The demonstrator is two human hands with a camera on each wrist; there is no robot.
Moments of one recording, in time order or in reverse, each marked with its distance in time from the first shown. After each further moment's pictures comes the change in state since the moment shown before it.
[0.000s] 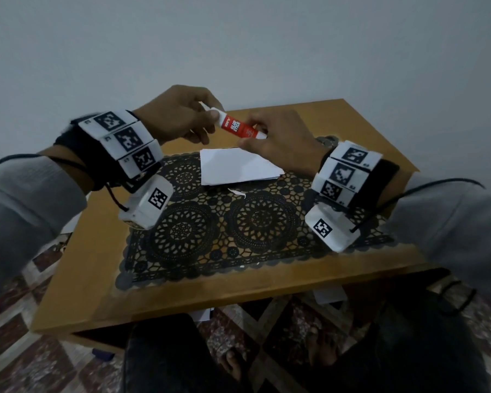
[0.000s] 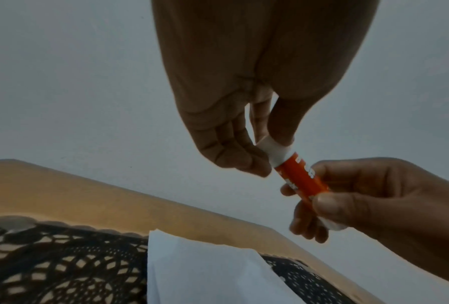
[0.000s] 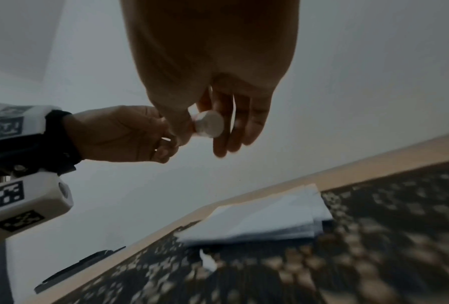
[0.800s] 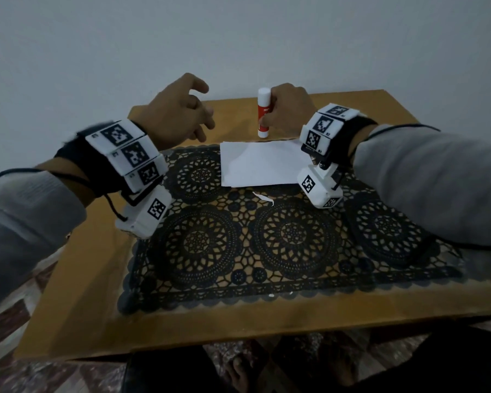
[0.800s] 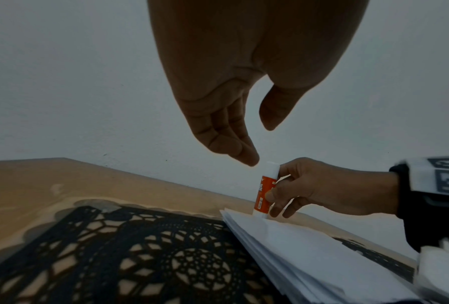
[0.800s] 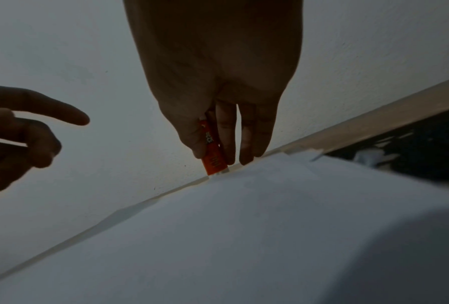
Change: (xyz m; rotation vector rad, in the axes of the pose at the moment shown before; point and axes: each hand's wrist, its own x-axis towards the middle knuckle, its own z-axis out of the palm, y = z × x) left_hand 0.022 -0.067 -0.010 0.083 0.194 -0.051; right_hand 0.115 0.059 0.068 -0.142 -0.120 0.323
